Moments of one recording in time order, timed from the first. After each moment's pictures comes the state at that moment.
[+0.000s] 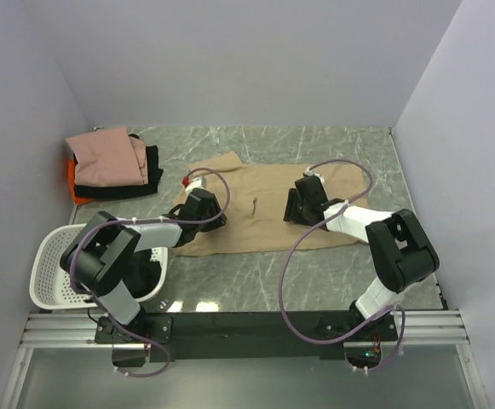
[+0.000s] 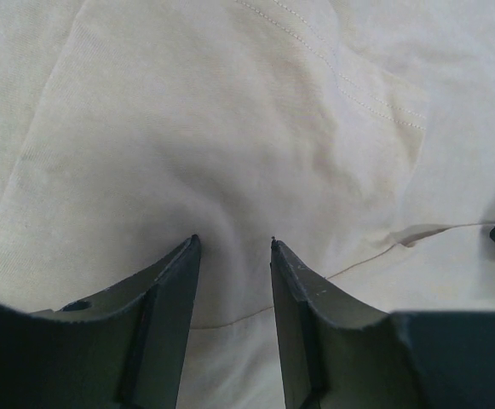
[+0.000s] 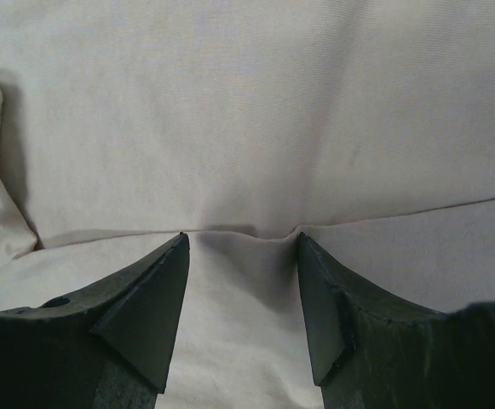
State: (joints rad) left arm -0.58 1.65 0.72 0.21 -0.16 -0.78; right arm 0.43 1.64 0.82 -0.10 0.11 0.55
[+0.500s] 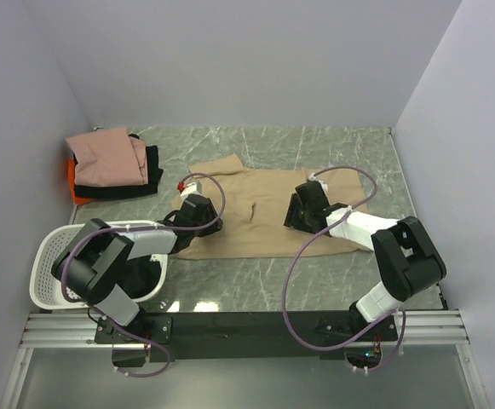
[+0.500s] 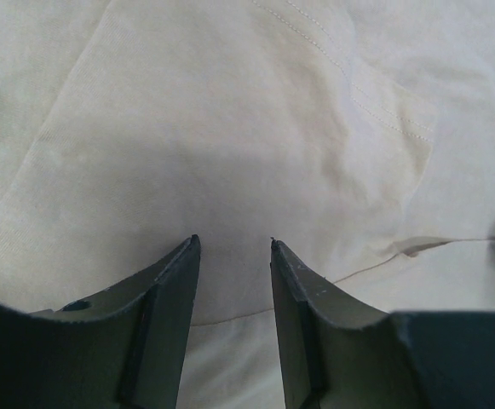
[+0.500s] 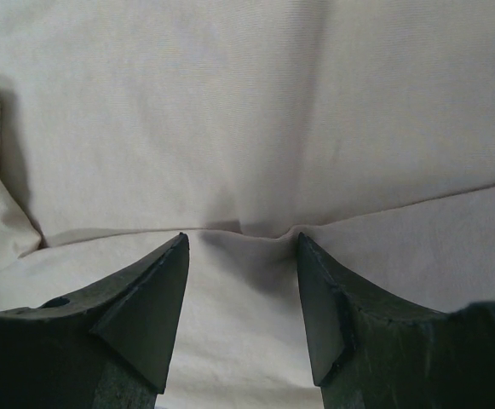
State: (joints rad) left arm -0.58 1.58 0.64 0.24 -0.17 -0.79; right arm 0.44 1.57 0.77 -0.15 0.11 0.66
